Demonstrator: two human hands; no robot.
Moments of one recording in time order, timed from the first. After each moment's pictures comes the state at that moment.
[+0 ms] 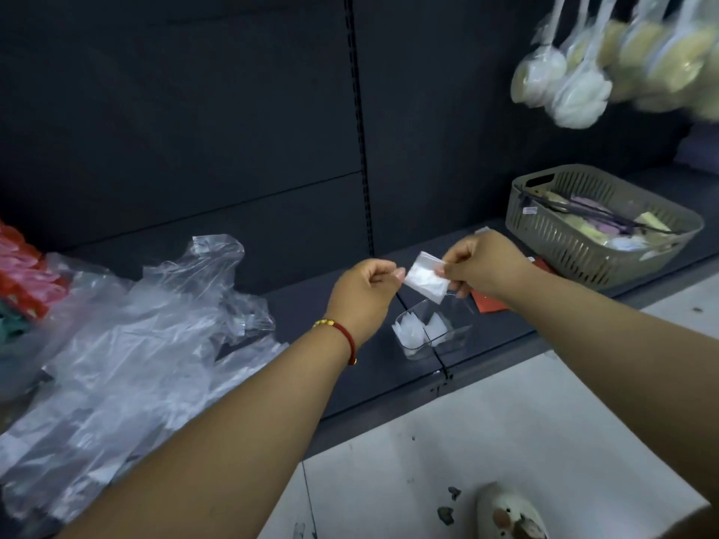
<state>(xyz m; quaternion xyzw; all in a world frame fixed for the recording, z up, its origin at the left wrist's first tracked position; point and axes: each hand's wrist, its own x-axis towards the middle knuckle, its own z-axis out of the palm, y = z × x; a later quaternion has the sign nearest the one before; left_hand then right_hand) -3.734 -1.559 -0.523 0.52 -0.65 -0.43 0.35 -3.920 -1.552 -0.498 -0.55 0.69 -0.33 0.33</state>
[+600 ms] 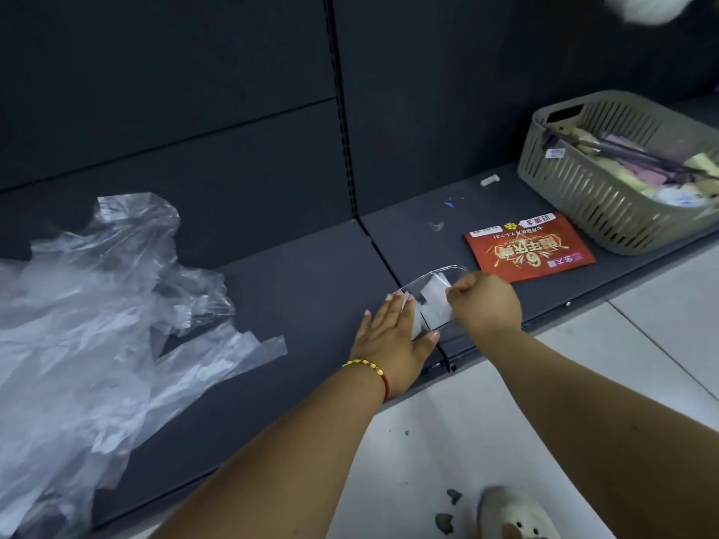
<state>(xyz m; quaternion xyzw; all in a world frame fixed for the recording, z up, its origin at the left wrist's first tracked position) -3.780 -1.614 -0.694 0.50 -0.83 -0.26 -0.05 -3.935 -1.616 -0.673 -0.45 0.84 -0.23 0.21</state>
